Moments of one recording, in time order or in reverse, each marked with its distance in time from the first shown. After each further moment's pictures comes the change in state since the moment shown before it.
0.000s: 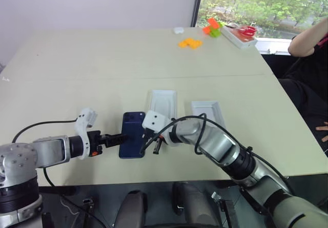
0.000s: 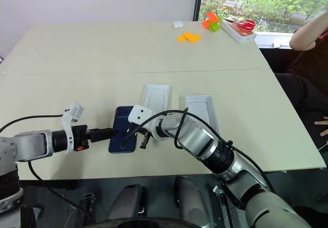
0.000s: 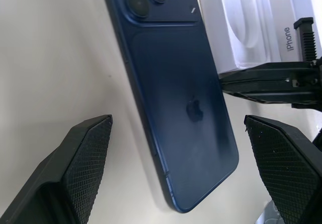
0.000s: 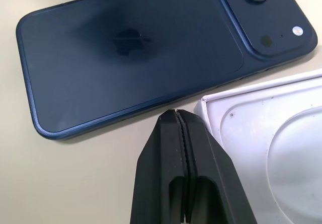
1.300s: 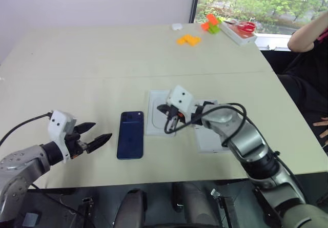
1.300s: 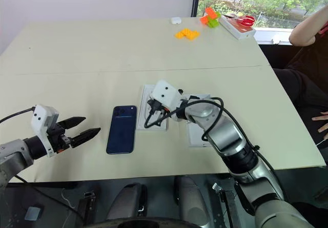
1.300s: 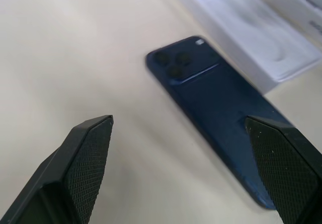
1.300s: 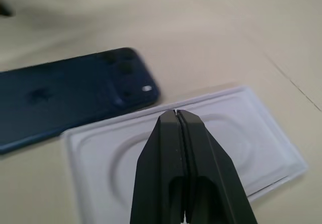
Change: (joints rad) left arm 0.409 0.197 -0.044 -0.155 0.405 -0.818 -0.401; right arm 0.122 -0.149 -0.278 -0.137 0.018 -0.329 0.093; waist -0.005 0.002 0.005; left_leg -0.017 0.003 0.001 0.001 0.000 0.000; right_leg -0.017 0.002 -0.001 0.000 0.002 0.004
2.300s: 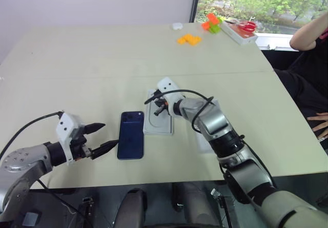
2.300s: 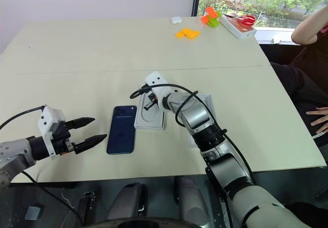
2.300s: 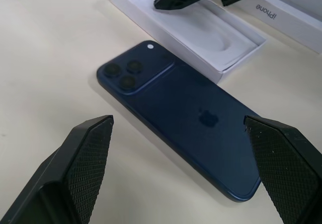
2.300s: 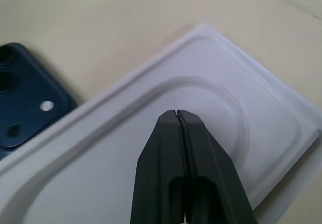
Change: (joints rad) left arm 0.034 0.084 -0.118 0.005 0.052 -0.271 -0.145; right arm -0.243 0.329 -0.059 0.594 -0.035 0.136 -0.306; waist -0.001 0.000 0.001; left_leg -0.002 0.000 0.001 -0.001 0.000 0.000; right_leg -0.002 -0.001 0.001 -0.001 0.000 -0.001
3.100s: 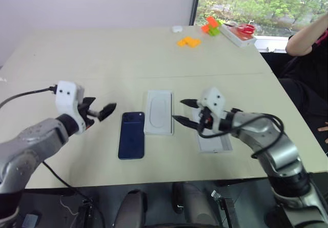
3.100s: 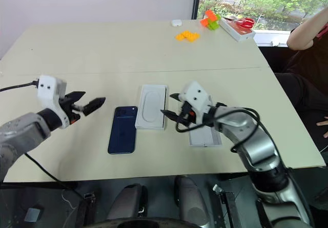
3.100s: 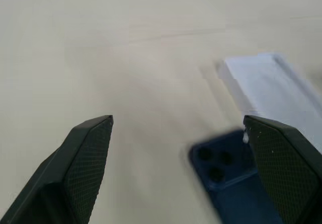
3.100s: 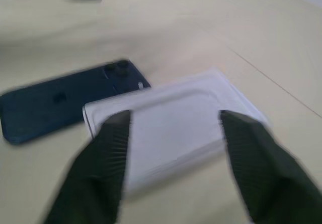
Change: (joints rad) left arm -0.239 0.066 -0.105 -0.030 -0.205 0.155 0.550; right arm 0.368 -0.392 -0.138 -0.649 0.235 -0.181 0.290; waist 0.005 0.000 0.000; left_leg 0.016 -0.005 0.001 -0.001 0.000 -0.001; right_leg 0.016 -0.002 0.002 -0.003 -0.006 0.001
